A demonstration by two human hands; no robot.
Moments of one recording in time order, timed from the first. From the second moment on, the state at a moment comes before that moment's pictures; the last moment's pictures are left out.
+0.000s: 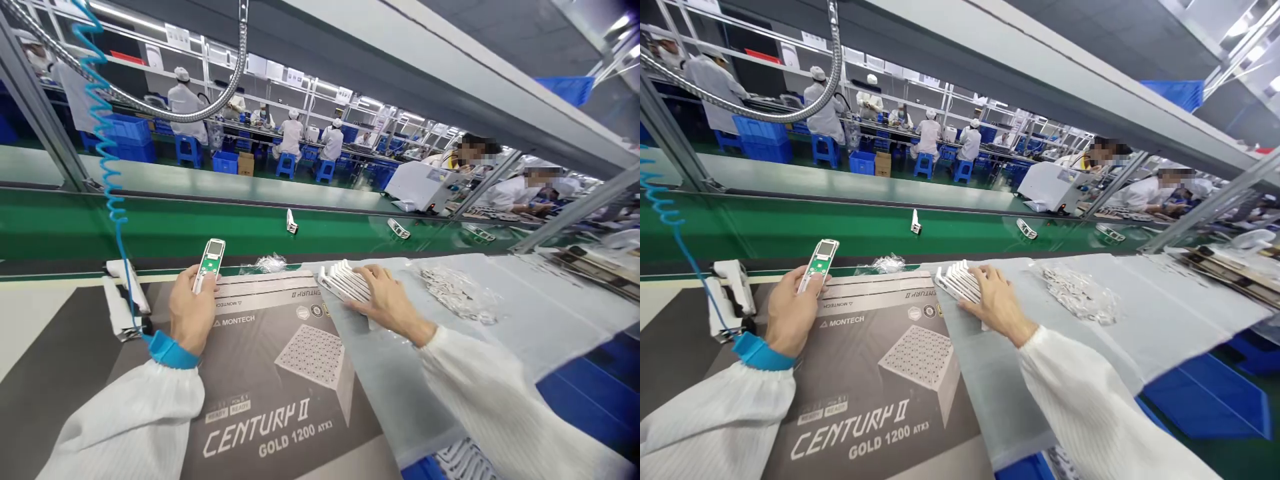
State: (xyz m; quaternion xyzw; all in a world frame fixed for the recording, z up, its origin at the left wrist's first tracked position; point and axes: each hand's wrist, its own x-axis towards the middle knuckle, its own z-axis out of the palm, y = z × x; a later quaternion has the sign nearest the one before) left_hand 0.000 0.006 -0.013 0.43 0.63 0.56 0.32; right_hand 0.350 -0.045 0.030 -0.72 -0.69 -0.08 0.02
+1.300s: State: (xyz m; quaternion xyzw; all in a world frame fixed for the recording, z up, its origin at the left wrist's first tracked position) left_hand 0.004 -0.001 -0.007 0.61 0.46 0.50 0.41; right_hand 0.167 0.002 -0.003 -0.38 -0.43 0.68 0.46
